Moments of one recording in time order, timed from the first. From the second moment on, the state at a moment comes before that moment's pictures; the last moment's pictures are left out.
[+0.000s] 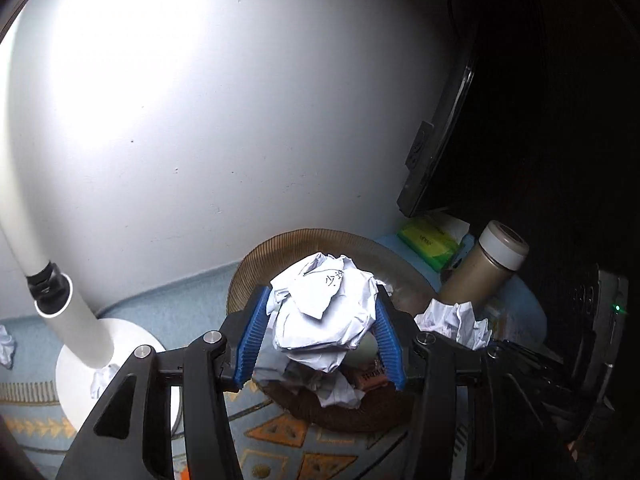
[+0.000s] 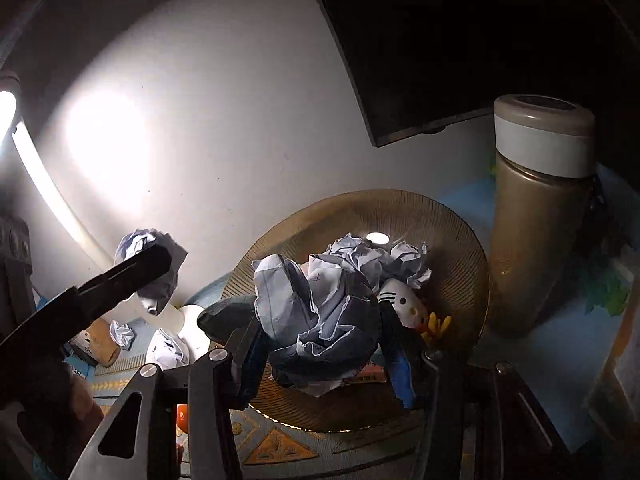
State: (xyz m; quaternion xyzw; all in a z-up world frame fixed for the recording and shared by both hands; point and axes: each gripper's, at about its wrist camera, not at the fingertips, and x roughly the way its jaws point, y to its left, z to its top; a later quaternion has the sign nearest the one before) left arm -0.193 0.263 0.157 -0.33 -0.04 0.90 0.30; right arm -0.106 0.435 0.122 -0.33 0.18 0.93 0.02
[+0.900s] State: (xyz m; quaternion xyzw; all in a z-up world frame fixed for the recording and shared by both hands) left arm -0.043 0.082 0.188 -0.26 -0.08 0.95 0.17; right arm -0.036 0.323 0.134 -0.33 0.11 0.94 -0.06
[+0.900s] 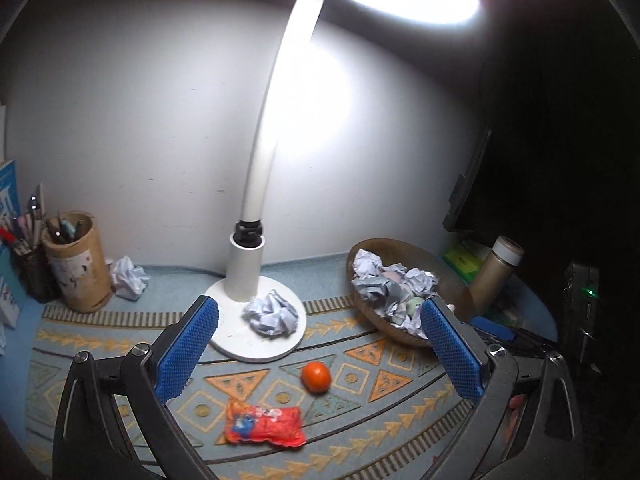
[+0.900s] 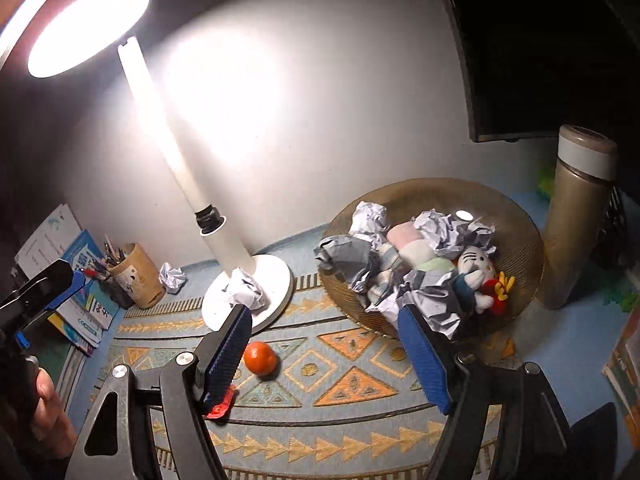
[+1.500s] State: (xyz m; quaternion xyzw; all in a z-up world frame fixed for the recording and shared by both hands) left arm -0.024 0.027 0.028 -0.36 -0.14 0.92 0.08; right arm -0.040 0.257 0.032 -0.38 0.01 0.92 -0.04
